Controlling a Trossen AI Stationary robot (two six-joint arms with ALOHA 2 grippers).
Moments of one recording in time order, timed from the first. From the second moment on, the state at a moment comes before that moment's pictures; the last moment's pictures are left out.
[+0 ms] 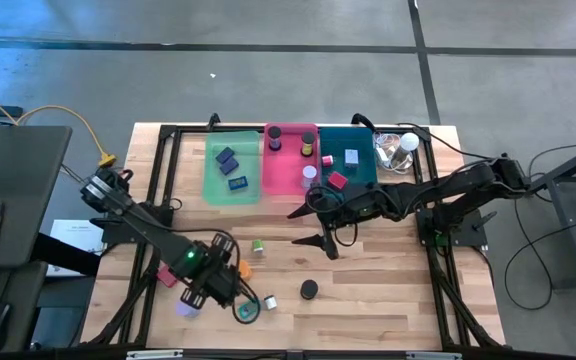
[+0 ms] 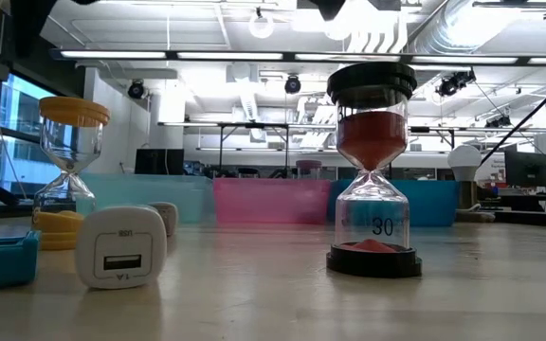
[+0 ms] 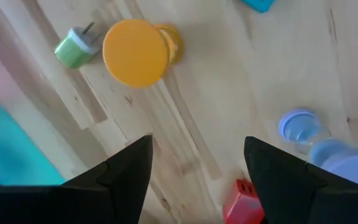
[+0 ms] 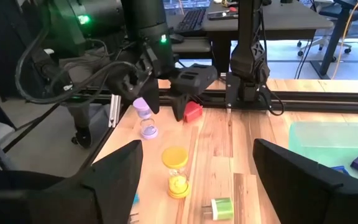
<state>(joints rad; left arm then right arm) -0.62 1.63 1.47 -1.33 -0.10 -0.21 0.16 1.43 1.05 0.15 -0.06 0.09</state>
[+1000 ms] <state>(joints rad) -0.52 1.63 1.47 -1.22 -0.10 -0.16 0.16 1.43 1.05 0.11 -0.05 0.08</state>
